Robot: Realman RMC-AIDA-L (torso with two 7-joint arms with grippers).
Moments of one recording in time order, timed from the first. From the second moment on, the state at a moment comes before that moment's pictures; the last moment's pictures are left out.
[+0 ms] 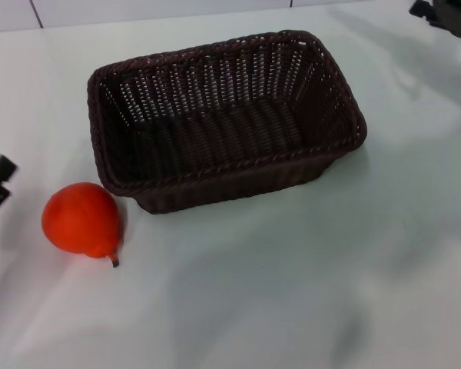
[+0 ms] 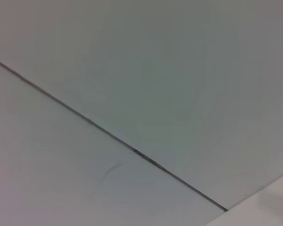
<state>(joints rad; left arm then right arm) -0.11 -2.09 -2.41 -0.30 1.25 -1.61 2.24 0.66 1.99 -0.35 -0.52 1.16 1.07 2.17</state>
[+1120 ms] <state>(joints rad) -0.17 -2.09 -2.33 -0.36 1.50 -1.37 2.19 0.67 2.02 -0.38 -0.51 1.22 1.04 2.13</state>
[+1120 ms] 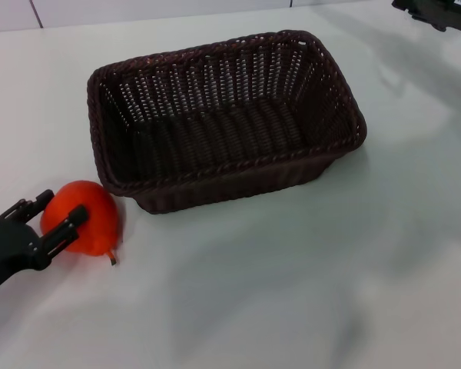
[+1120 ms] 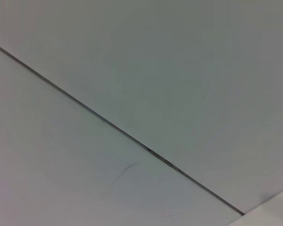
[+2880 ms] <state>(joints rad) -0.22 -2.06 -2.42 -0.40 1.59 -1.69 2.07 0.65 2.01 -0.38 -0.49 1.33 1.03 2.03</state>
